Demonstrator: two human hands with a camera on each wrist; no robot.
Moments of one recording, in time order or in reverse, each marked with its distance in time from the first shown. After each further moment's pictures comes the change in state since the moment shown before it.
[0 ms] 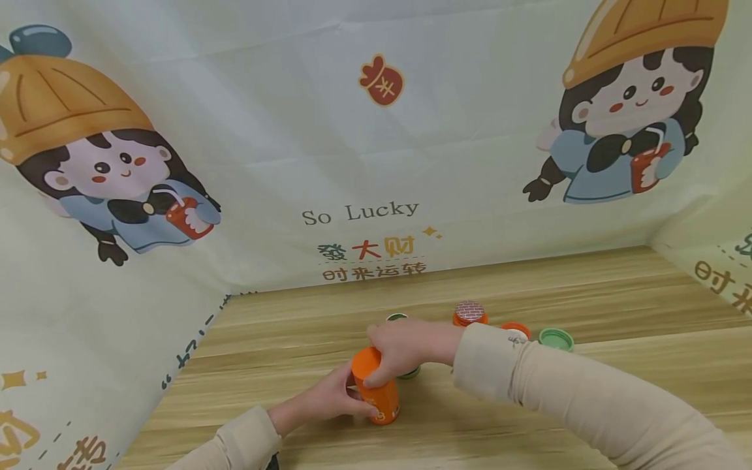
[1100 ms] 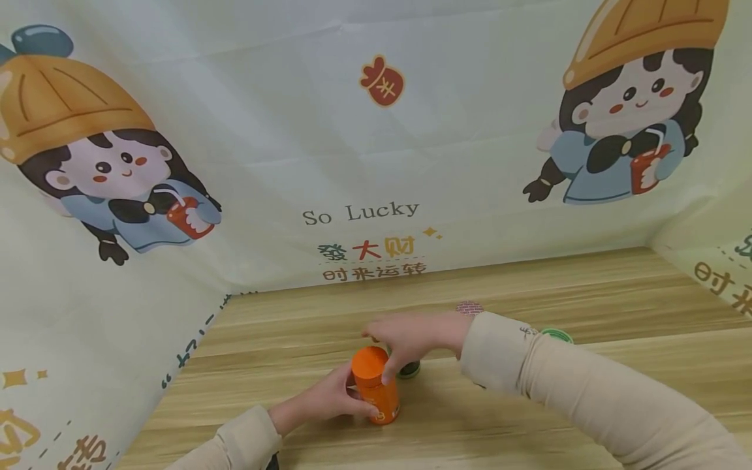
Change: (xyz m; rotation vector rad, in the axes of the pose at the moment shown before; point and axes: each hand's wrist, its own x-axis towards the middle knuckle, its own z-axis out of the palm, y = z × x) left_hand 0.000 -0.001 -0.001 -0.018 -0.017 0.002; right_hand -0.006 0.005 -0.016 0.056 -0.092 -0.060
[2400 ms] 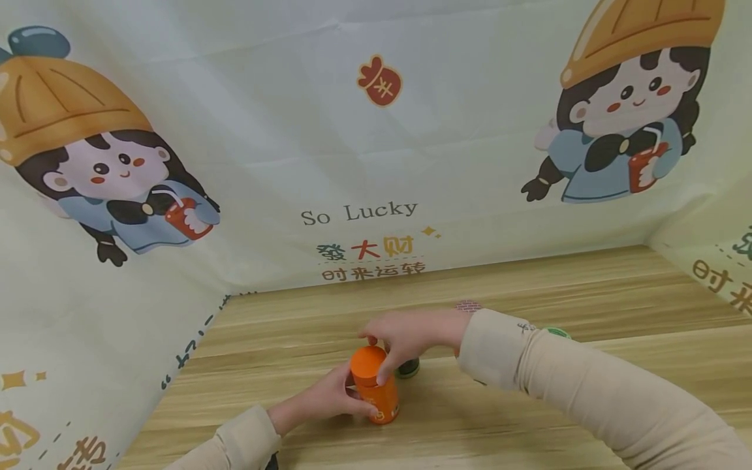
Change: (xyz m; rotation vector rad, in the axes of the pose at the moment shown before) left_hand 0.001 0.001 0.000 0.000 -0.002 0.001; right_hand 0.001 0.003 -0.003 0.001 -0.010 -0.068
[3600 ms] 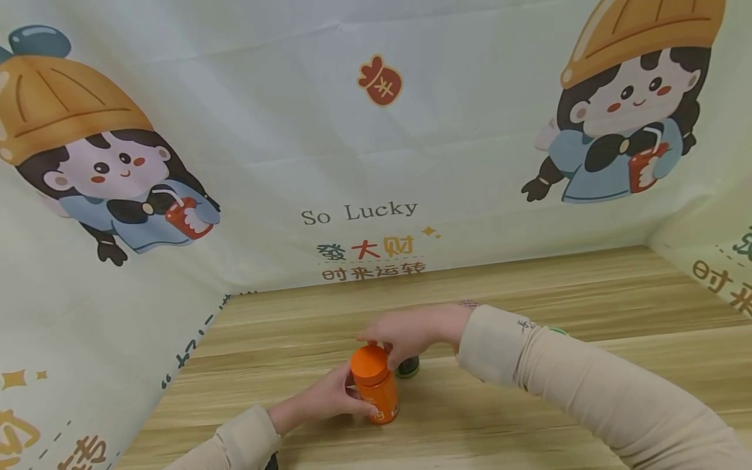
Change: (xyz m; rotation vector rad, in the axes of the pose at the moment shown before) left_hand 0.001 -0.002 0.000 0.009 0.012 0.007; right_hand -0.001 -0.002 -0.006 -0.106 -0.077 -0.074
